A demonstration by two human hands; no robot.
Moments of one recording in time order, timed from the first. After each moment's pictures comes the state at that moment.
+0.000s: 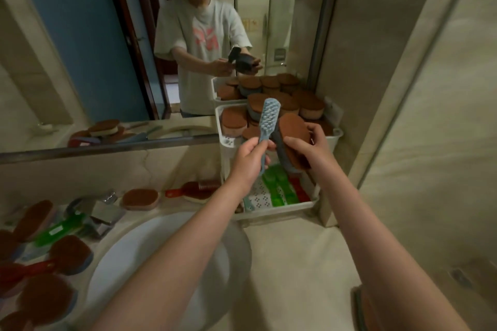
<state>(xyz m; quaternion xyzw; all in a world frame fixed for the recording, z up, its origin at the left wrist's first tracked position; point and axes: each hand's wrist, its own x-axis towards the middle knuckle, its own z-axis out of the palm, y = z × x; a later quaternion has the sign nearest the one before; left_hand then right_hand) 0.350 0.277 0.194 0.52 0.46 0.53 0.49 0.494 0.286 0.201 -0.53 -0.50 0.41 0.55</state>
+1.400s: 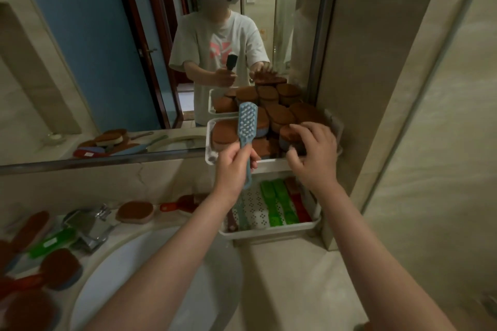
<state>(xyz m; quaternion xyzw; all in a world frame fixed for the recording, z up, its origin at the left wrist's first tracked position) 0.363 0.306 0.196 0.52 0.46 0.60 0.39 0.533 0.341 0.186 -0.51 -0.72 -0.10 0.46</state>
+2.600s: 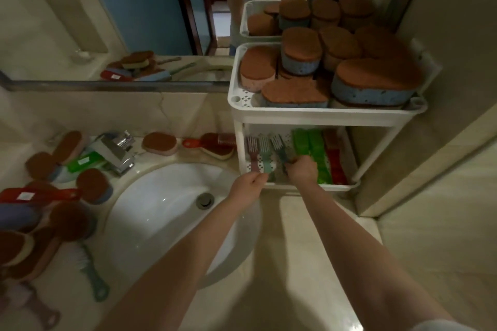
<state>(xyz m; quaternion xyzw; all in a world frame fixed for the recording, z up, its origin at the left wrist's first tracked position) 0.335 0.302 0.025 0.46 0.71 0.28 0.45 0.459 0.397 -0.019 -0.75 -0.57 0.30 0.15</state>
